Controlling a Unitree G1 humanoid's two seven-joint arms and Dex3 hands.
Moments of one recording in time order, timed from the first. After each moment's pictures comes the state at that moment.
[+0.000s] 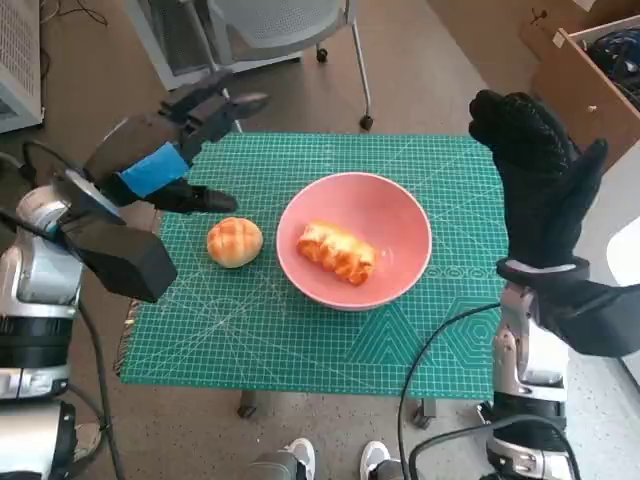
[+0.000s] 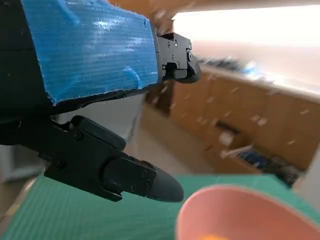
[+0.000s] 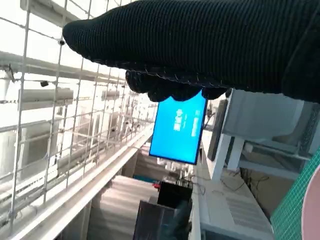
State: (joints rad) left arm -0.70 0.72 -0.07 0.41 0.34 -0.47 -0.40; right arm -0.55 -0.13 -0.17 0.21 0.27 -0.39 0.27
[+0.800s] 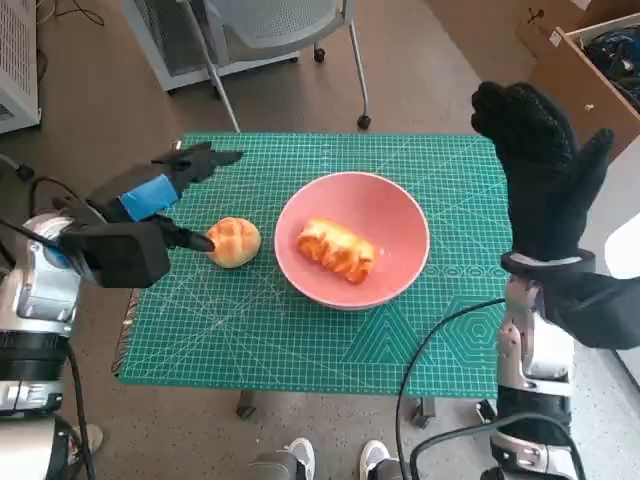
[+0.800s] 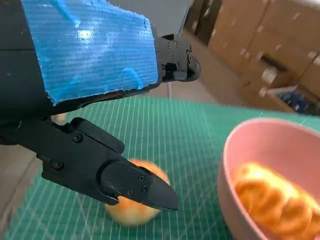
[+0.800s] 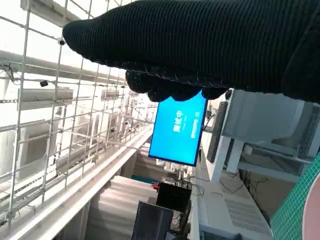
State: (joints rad) left arm -0.68 0.70 -0.14 0.56 0.32 -0.35 -0.55; right arm -0.57 -0.15 -0.17 0.21 0.28 -0.37 0.28
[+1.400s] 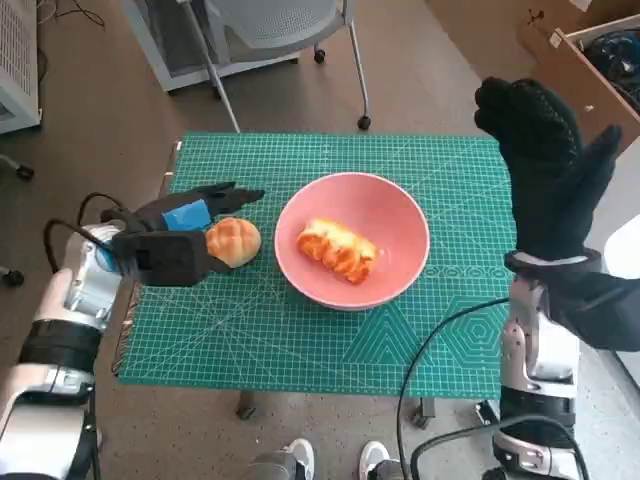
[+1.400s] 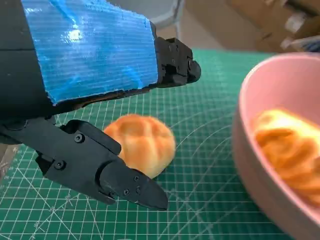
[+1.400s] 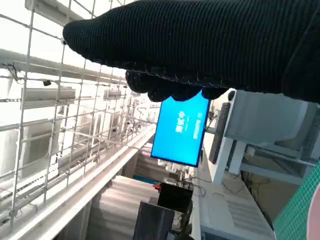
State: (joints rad) left arm -0.78 0.61 -0.28 0.84 0.44 -0.35 -0.48; right arm -0.56 -0.16 -0.18 0.17 0.29 -0.33 0.28
